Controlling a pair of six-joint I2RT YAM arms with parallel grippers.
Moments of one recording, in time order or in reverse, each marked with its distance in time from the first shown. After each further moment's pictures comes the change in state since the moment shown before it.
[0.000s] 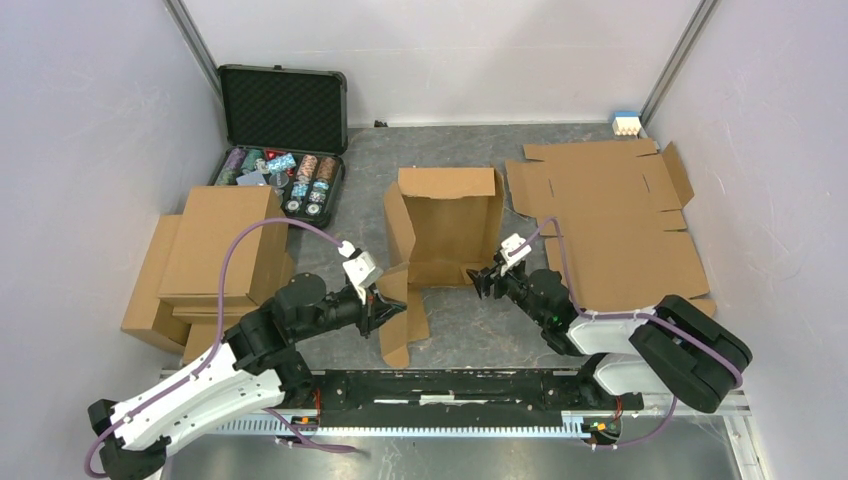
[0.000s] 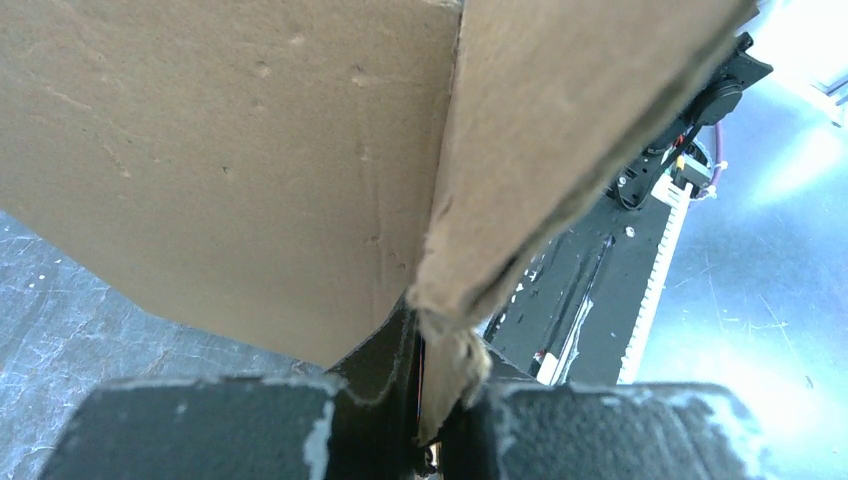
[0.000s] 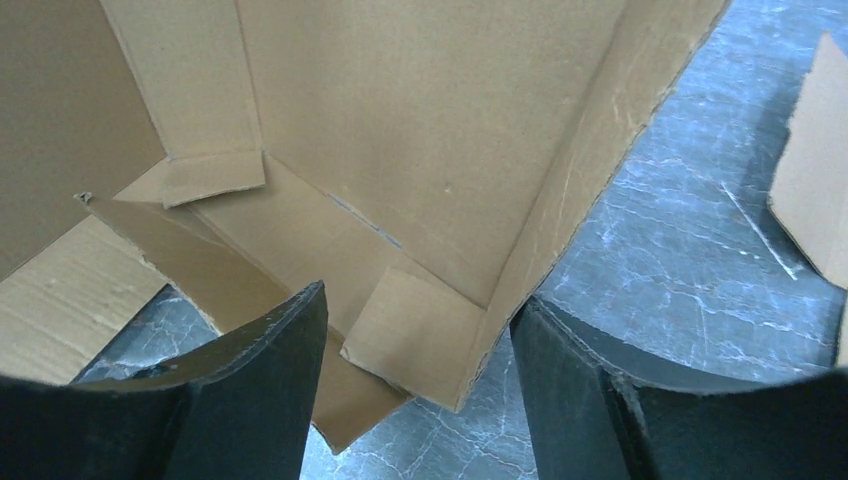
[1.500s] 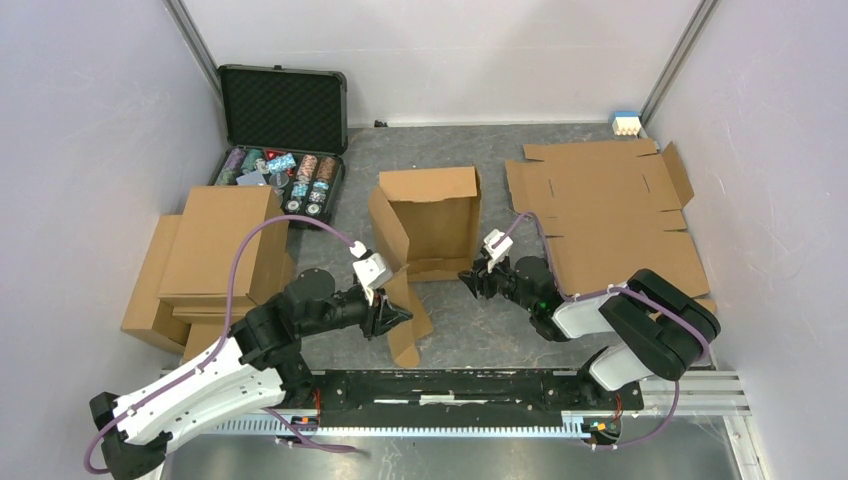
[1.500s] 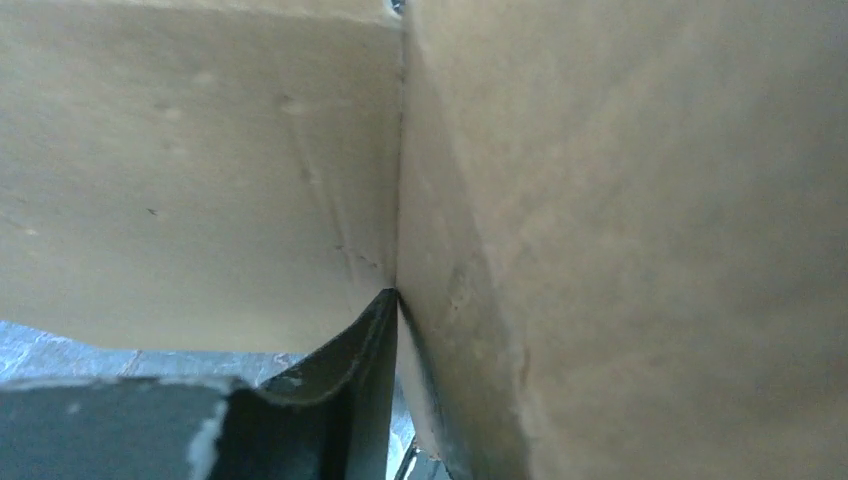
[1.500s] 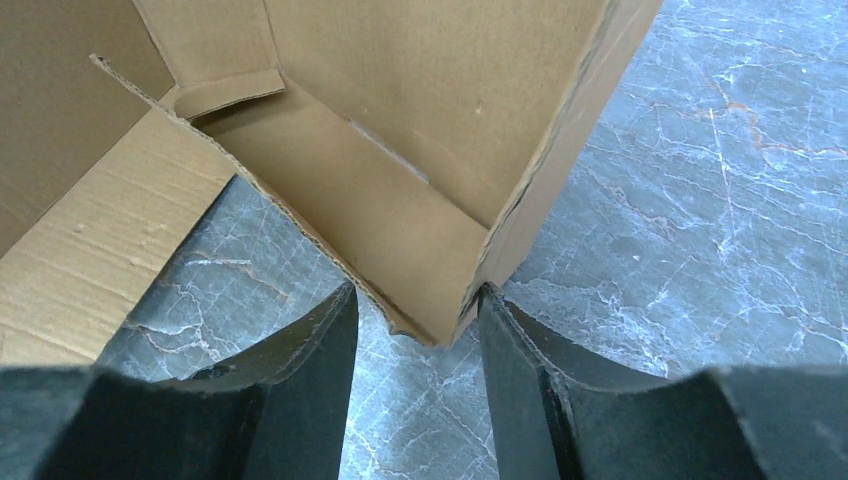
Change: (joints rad) left arm 0.000 0.059 0.021 -0.017 0.070 0.027; right arm -0.060 0.196 0.095 -0.021 -0.238 0.002
